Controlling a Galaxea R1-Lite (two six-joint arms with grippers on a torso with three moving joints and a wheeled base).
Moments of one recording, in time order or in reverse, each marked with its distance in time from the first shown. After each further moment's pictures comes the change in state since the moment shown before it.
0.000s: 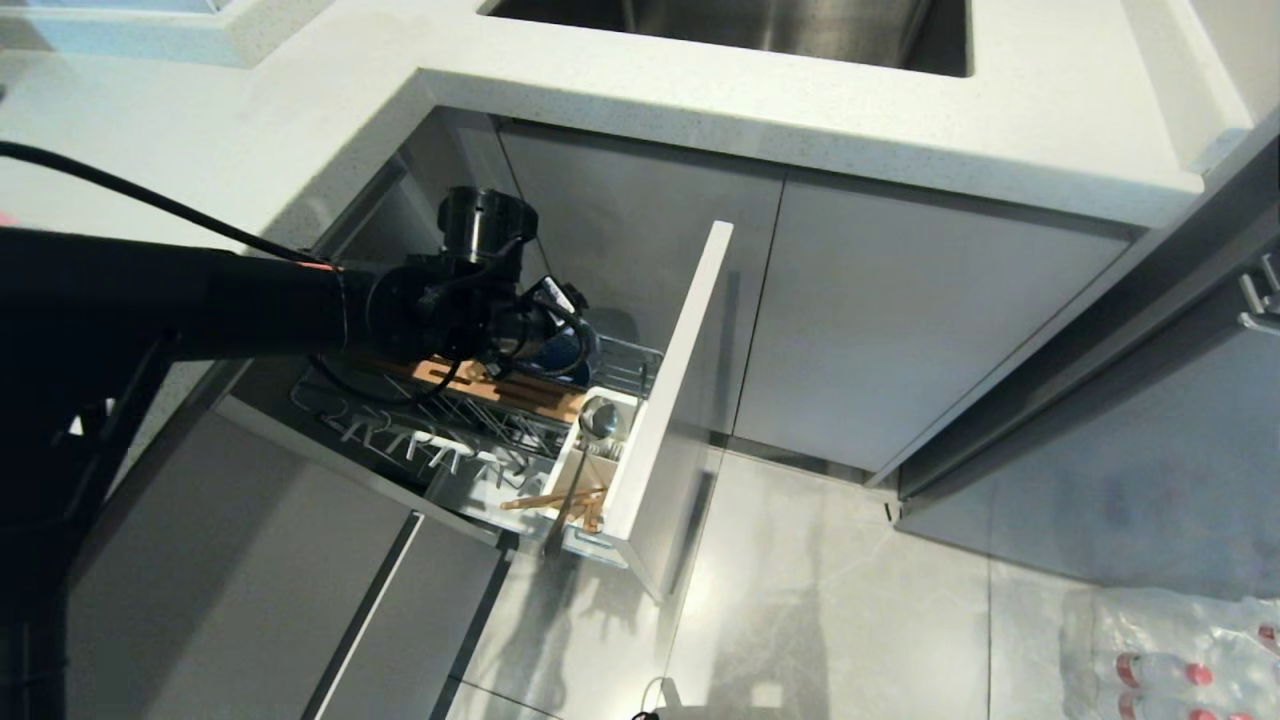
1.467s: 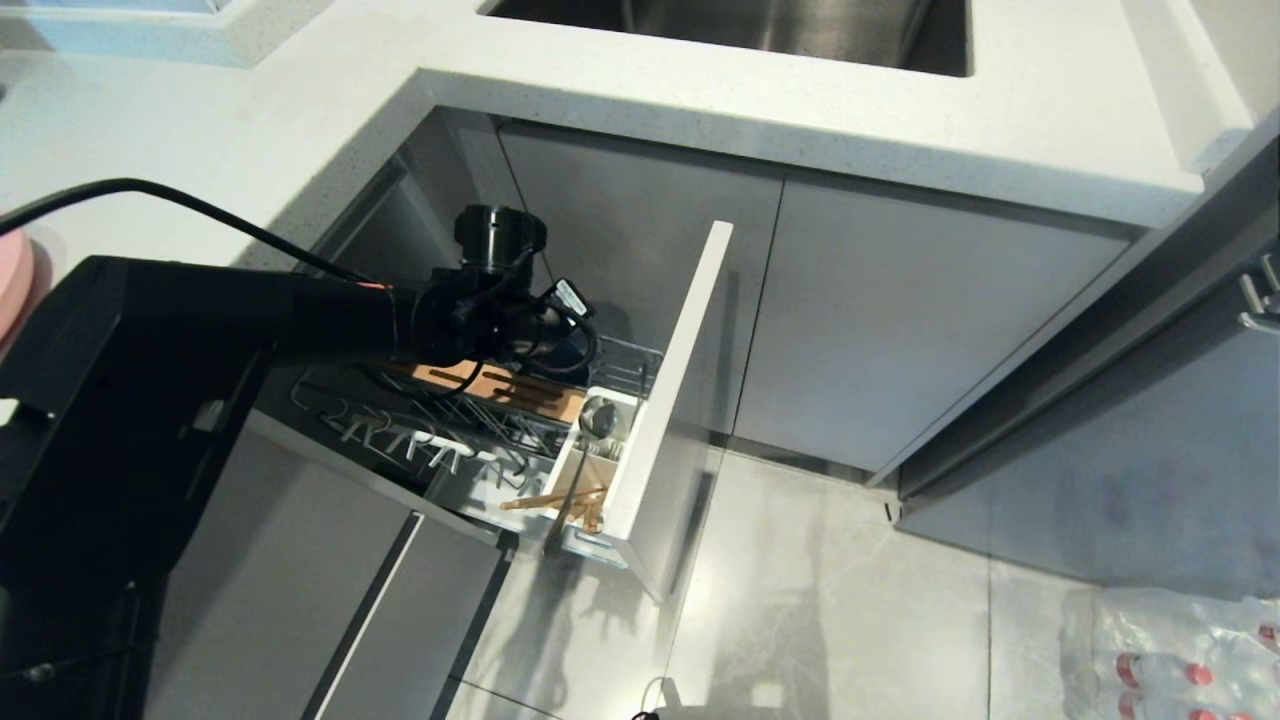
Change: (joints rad) left arm 0.035 0.126 -0.124 -0.049 -0.118 0.012; right arm 0.000 0.000 0.000 0.000 0.000 0.000
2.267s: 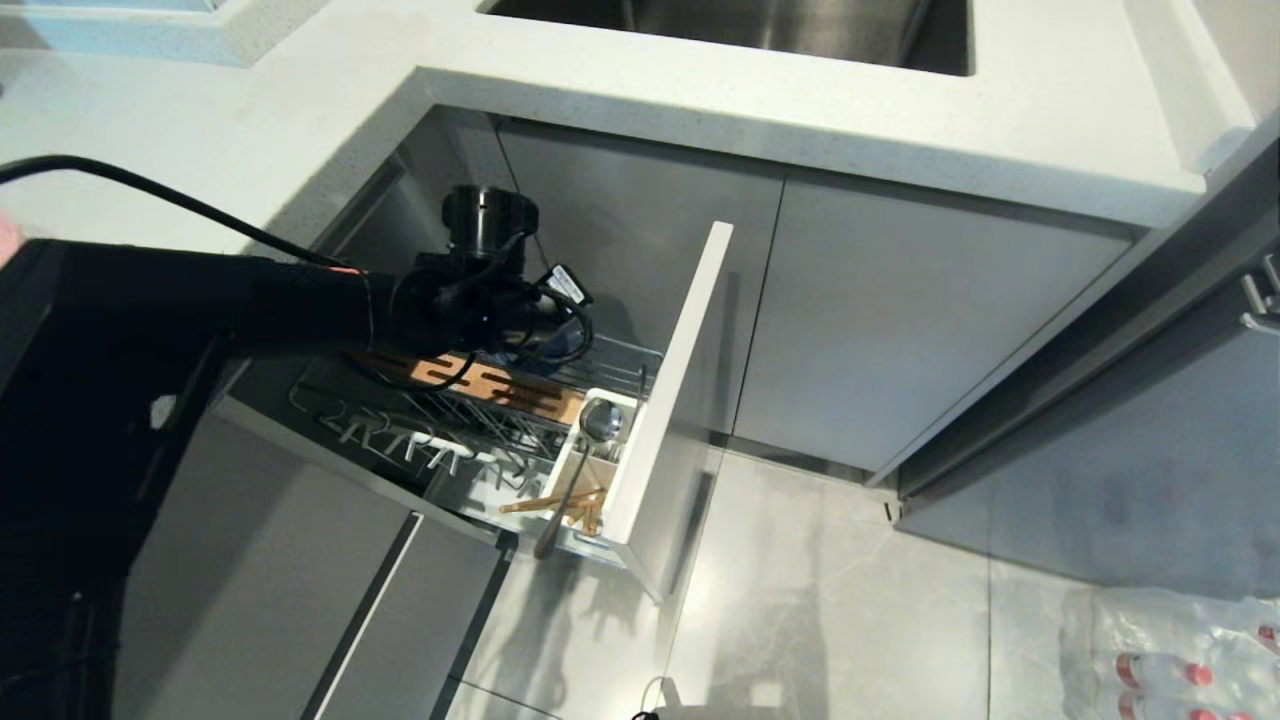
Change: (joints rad) left arm -0.018 -0.070 0.040 0.001 -0.001 -0.006; right arm 0.000 0.000 0.000 0.000 0.000 0.000
